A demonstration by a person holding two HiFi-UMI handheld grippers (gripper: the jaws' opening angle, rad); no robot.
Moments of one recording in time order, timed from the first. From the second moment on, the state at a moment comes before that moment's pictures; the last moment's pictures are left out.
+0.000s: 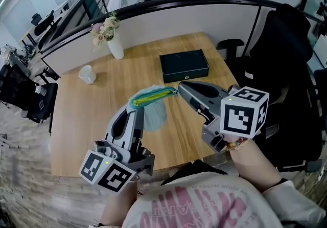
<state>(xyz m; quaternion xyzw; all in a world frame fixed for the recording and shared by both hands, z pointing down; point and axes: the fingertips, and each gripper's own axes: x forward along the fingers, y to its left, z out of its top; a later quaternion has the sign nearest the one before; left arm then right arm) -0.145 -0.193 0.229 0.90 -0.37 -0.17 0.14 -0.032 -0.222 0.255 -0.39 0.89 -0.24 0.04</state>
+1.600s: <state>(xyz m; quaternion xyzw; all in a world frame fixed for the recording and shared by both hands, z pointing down) -0.118 -0.253 0.234 0.90 -0.36 -0.18 0.18 0.026 -0.288 0.277 -0.44 0.87 -0.24 0.03</state>
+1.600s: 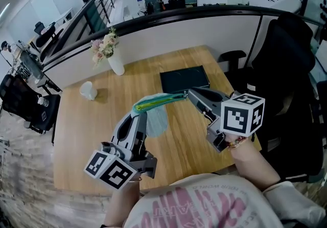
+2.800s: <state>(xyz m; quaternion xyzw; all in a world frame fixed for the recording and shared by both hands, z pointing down) -0.170 -0.216 0.307 0.86 -0.44 -0.13 0.23 0.040 -0.245 0.373 -0.54 0.79 -0.29 -0.03</state>
